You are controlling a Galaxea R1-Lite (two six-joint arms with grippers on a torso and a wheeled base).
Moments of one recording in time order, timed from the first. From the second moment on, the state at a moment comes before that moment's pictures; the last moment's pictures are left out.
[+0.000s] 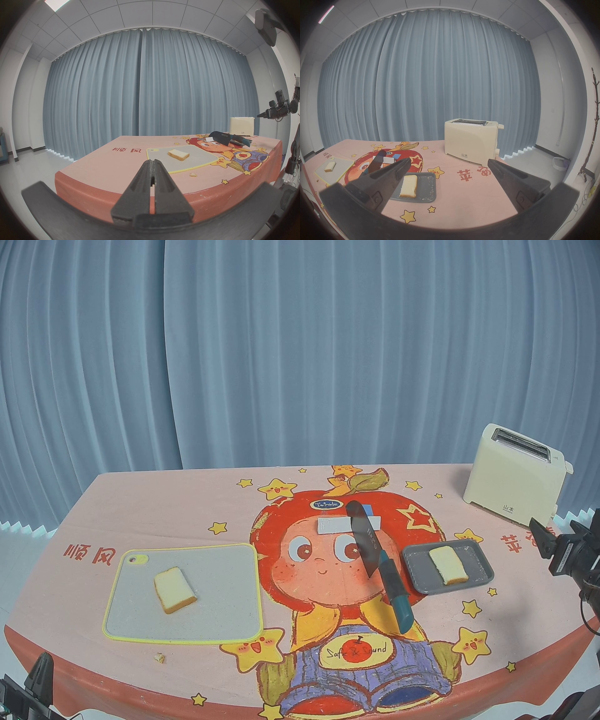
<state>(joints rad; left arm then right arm) 0.01 0.02 -0.02 0.00 -0.01 0.00 0.29 1.15 -0.27 -0.67 -0.41 0.11</state>
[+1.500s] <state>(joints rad) 0.01 0.02 -0.02 0.00 0.00 0.00 0.05 0.56 -0.25 -0.39 -0.18 -0.17</state>
